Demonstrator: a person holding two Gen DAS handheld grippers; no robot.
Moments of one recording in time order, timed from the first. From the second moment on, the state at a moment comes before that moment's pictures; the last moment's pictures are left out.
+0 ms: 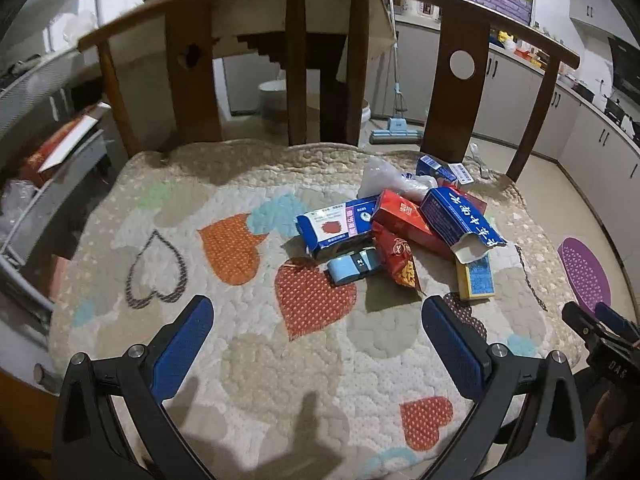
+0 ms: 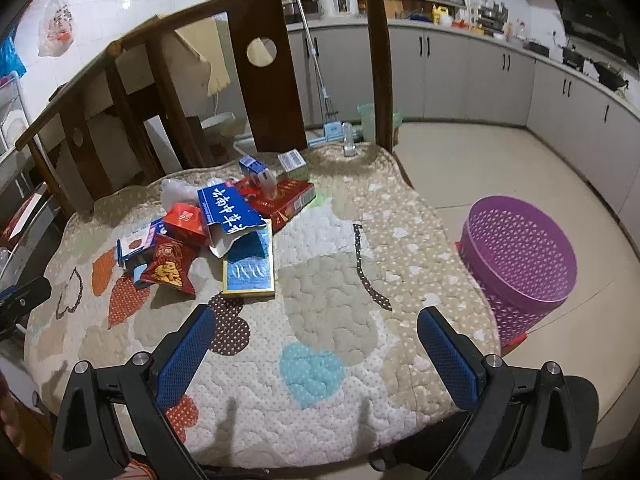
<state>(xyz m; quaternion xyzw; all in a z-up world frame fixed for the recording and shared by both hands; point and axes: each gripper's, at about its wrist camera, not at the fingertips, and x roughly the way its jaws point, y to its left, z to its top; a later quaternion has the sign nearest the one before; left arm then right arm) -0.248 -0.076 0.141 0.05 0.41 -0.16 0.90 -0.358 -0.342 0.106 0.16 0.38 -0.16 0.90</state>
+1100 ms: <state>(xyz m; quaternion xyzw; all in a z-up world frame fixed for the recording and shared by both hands) -0.148 -0.155 0.050 -0.03 0.55 -0.29 0.79 -0.155 -0.351 0.055 0.19 0.49 0.07 0.85</state>
